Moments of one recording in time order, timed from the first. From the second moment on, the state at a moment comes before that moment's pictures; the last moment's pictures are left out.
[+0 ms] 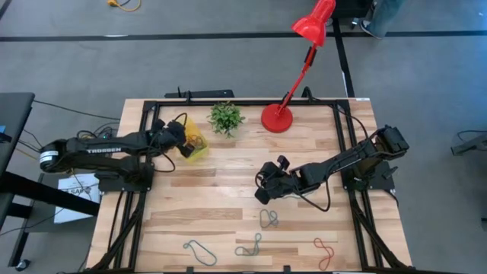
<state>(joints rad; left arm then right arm) 0.30 0.95 0.52 -0.53 -0.58 -0.38 0.32 1.66 0.98 -0.23 0.57 0.65</state>
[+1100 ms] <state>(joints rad) 0.08 1.00 0.76 -0.52 -0.32 -0.31 0.35 1.66 0.98 -0.29 0.34 0.65</state>
